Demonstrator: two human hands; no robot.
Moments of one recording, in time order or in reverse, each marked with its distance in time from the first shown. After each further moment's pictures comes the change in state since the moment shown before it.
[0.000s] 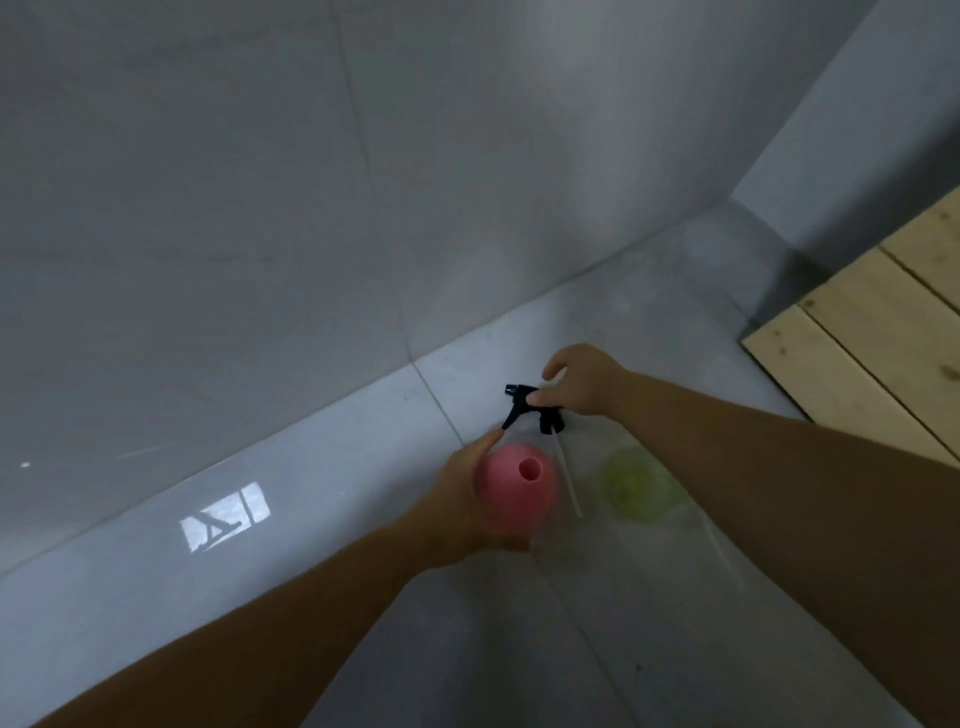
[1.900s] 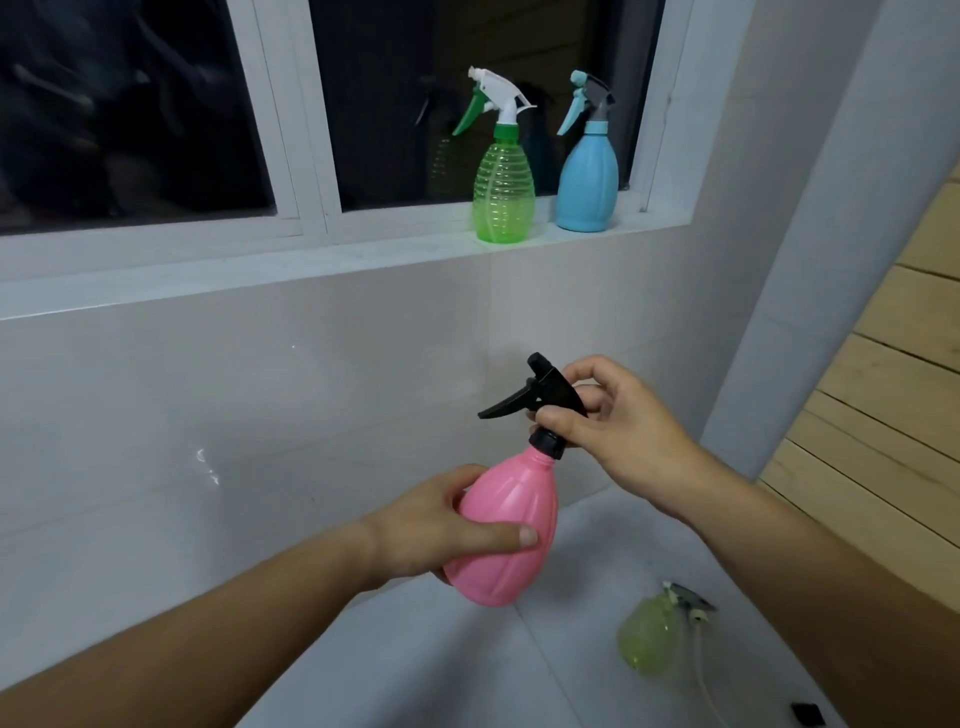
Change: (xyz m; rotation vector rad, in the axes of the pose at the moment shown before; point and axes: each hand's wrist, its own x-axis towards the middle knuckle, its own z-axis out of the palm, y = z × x) left_hand -0.271 0.269 -0.105 0.036 0.160 0.050; right_hand -0.358 -0.204 -0.157 0.763 0.357 -0.713
